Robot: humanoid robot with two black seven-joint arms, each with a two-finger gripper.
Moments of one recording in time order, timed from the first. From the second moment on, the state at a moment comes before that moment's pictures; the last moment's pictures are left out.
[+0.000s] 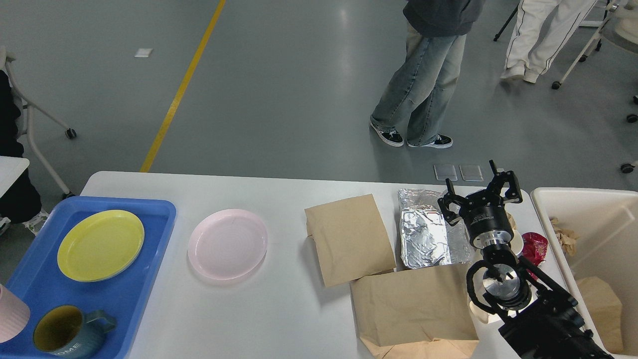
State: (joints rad) left arm -1.20 0.95 1.00 -0.67 0.37 -0.80 -0.08; right arm 0.42 -0.11 1.08 0.68 -0.13 0.29 0.44
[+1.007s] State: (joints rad) left arm -1.07 0.93 0.87 -0.65 0.36 -0.66 -0.07; right arm 0.42 -0.11 1.08 0.68 -0.13 0.29 0.44
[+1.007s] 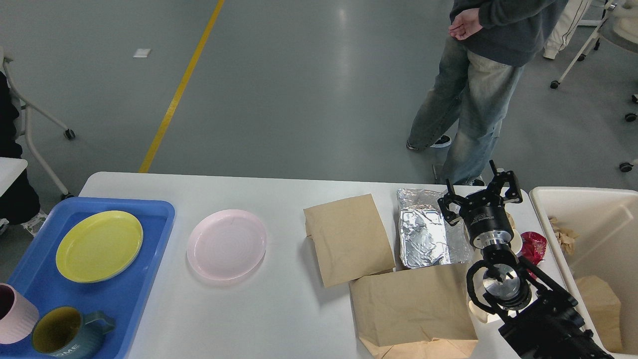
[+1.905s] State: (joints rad) left arm -1.62 0.91 1.41 -0.77 0.17 -0.90 -0.08; right arm 0.42 -0.11 1.08 0.68 -0.13 0.29 0.44
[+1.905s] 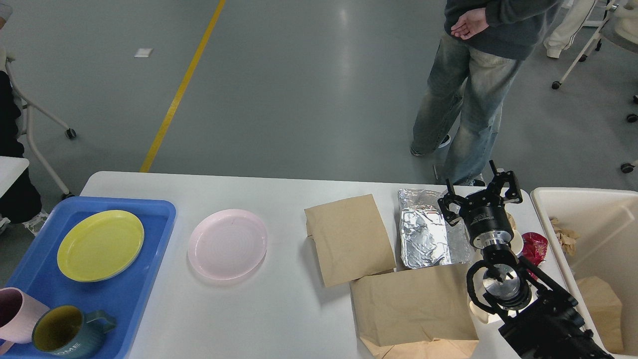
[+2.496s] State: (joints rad) left arm -2.42 0.12 1.71 -1.35 -0.18 -0.94 -0.12; right arm 0.42 -0.11 1.08 0.68 -0.13 0.29 0.44
